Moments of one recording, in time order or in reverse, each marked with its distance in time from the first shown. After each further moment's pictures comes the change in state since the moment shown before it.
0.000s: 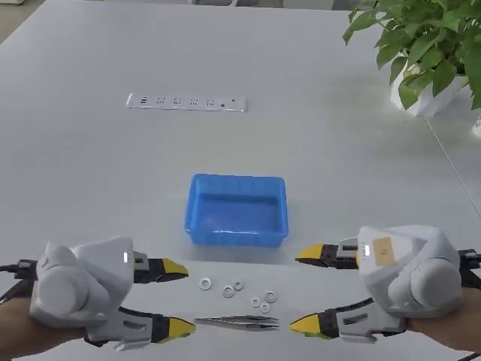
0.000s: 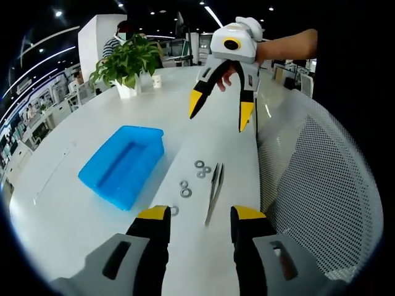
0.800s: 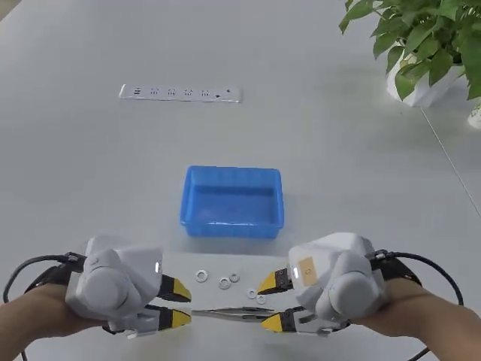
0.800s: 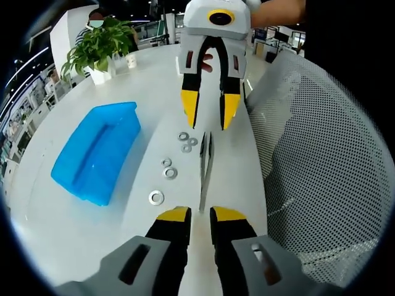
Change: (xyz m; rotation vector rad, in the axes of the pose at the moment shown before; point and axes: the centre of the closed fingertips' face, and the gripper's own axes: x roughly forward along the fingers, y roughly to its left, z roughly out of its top) left arm 0.031 -0.005 -0.038 0.098 0.152 -0.111; right arm 0.055 0.025 -0.016 -0.156 0.127 0.142
